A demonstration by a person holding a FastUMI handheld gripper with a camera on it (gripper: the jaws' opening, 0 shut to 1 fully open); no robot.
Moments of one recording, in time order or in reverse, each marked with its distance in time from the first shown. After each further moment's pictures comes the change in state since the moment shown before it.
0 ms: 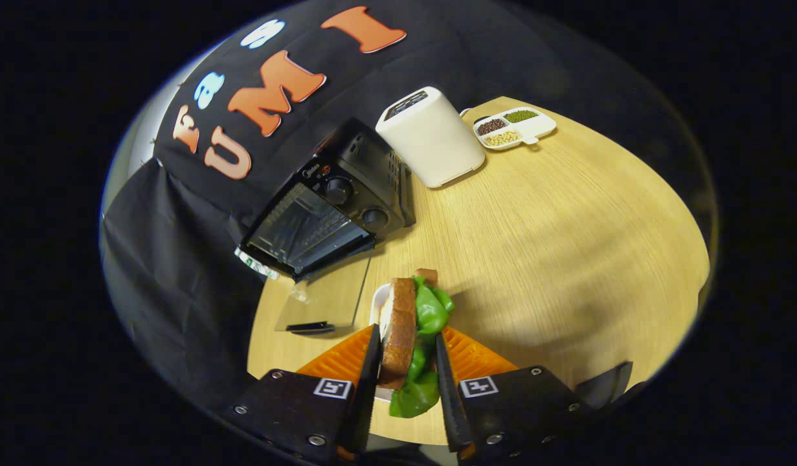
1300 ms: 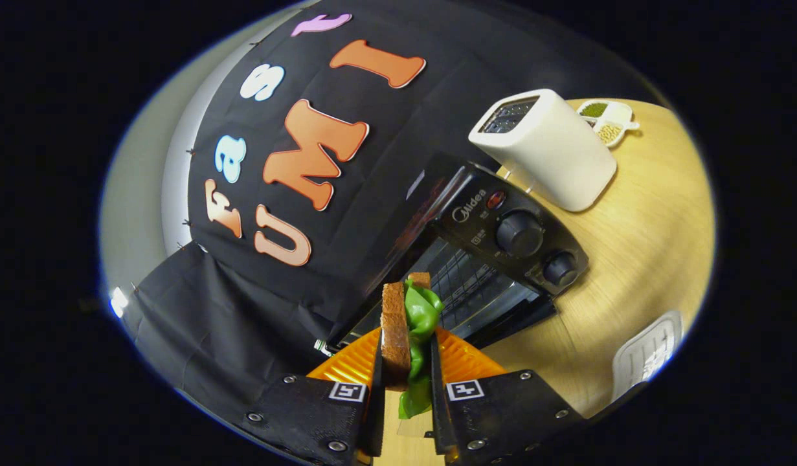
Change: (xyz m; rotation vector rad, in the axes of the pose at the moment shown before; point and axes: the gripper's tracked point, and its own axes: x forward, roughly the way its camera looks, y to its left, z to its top) arm 0.124 0.191 0.069 0.248 -0.336 0.301
